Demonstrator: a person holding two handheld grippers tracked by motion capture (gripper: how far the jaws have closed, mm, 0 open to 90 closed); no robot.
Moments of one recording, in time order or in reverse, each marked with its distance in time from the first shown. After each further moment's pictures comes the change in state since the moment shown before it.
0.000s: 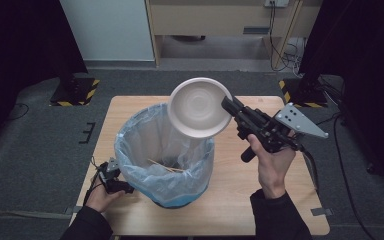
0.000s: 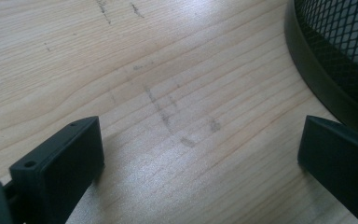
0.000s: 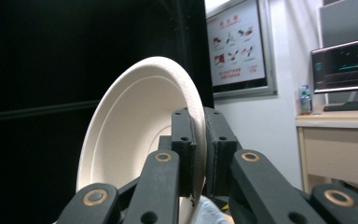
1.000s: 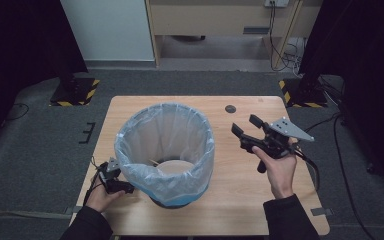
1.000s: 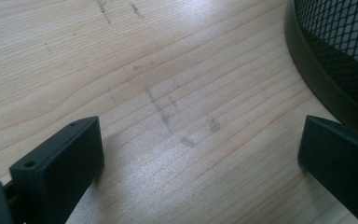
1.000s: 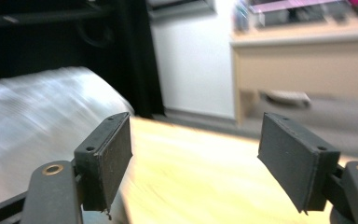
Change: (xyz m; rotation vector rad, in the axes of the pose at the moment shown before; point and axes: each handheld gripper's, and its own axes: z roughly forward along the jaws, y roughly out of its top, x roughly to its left) left arm 0.000 0.000 0.000 0.000 0.000 0.000; right arm -0.075 -0.081 -0.029 0.310 -0.262 0.003
